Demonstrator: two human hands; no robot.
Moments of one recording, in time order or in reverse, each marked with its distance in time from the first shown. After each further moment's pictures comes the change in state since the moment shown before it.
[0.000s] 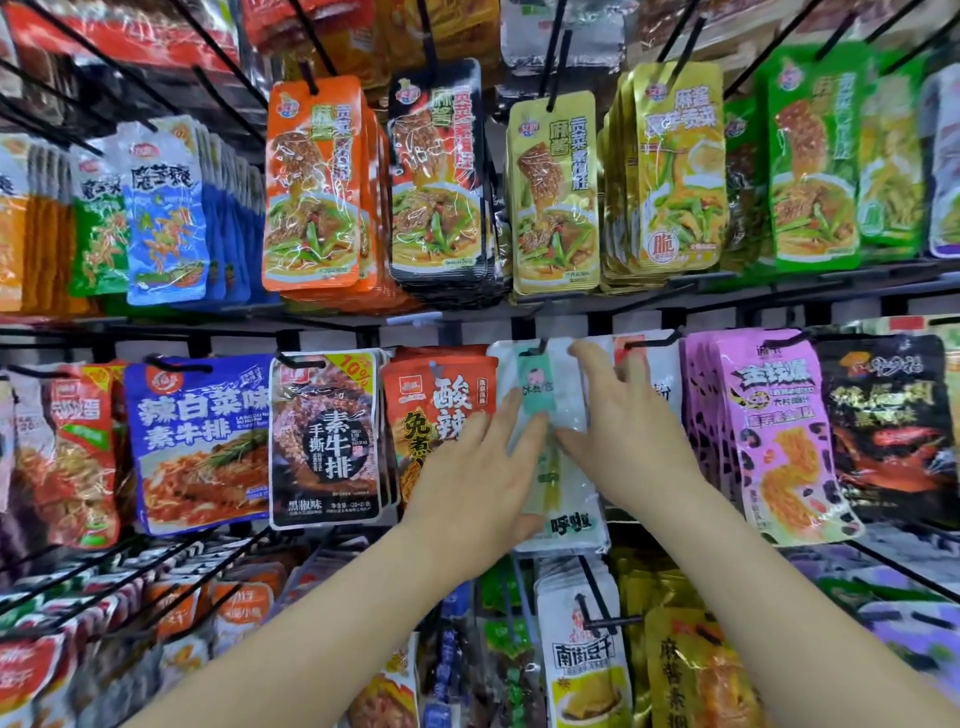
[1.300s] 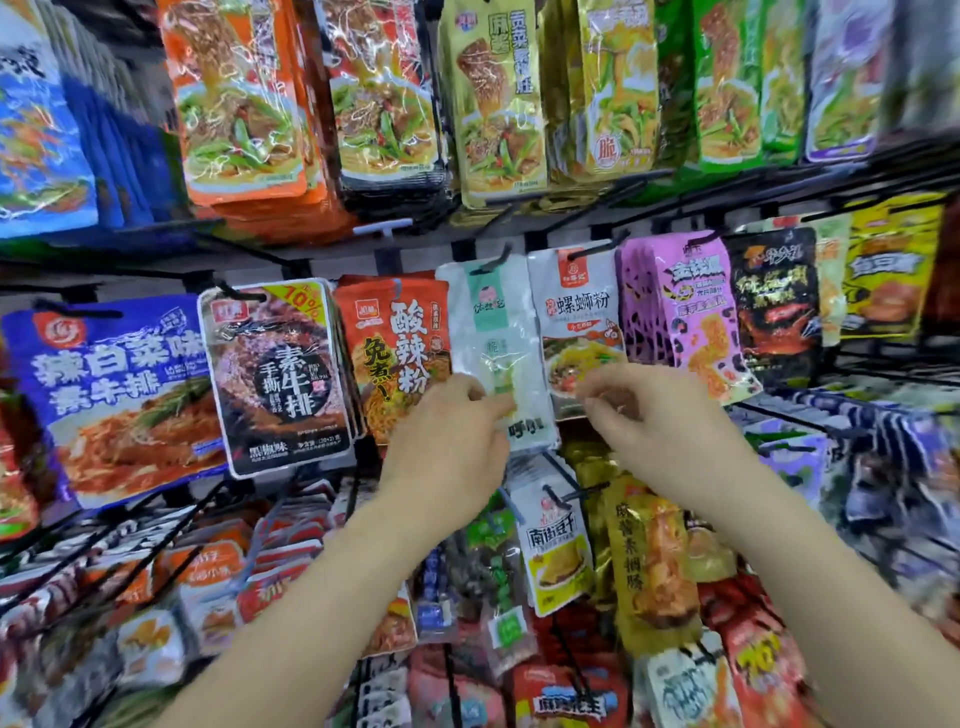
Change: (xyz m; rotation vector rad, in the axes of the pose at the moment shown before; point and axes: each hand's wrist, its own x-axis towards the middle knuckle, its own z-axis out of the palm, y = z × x) left_hand -0.038 0.005 -0.006 -0.497 0.000 -0.053; right_hand -0.093 -0.003 -0.033 0.179 -0.057 0.158
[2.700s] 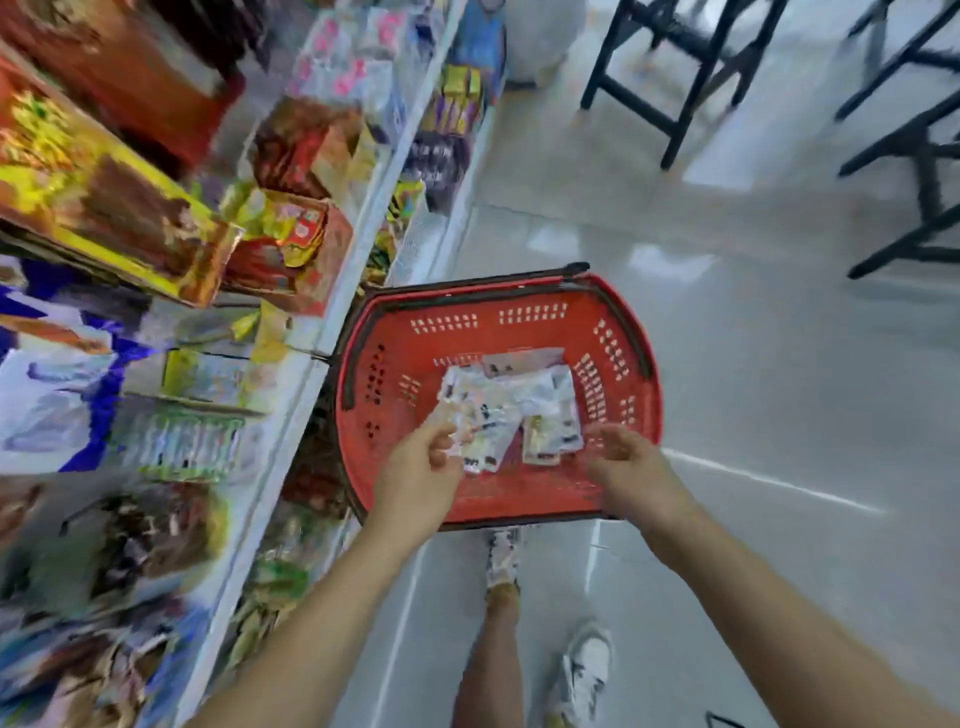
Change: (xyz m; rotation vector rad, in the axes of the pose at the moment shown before) left_hand -0.471 0.334 0.508 -0.666 -1.296 0.020; right_hand -0.761 0.270 0.098 0.595 0.466 1.963
